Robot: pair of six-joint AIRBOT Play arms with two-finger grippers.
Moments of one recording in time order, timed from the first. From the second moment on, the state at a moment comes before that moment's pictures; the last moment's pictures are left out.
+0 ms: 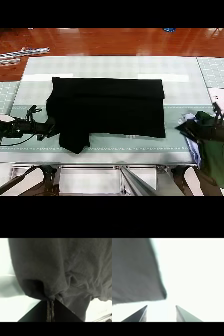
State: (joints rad) left arm 0.44 -1.18 0.46 0.91 -1.13 -1.26; right arm -0.59 -0.74 0.44 -1.04 1.34 1.39
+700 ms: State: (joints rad) left arm 0.43 -1.18 0.47 0.90 -1.14 -1.26; right arm -0.37 -1.02 0.37 -0.90 1.12 1.45
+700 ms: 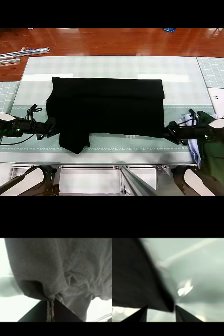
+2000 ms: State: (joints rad) left arm 0.22 -1.62 1.33 0.83 -1.05 -1.38; right arm -0.24 -1.47 1.08 -0.85 1.03 1.40
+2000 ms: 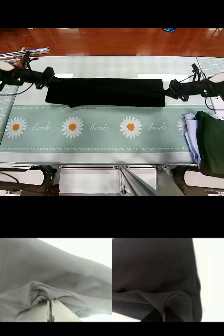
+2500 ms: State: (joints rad) left arm 0.20 -1.91 1.60 0.83 -1.19 -1.41; right arm -0.23 -1.74 1.32 -0.74 0.94 1.39
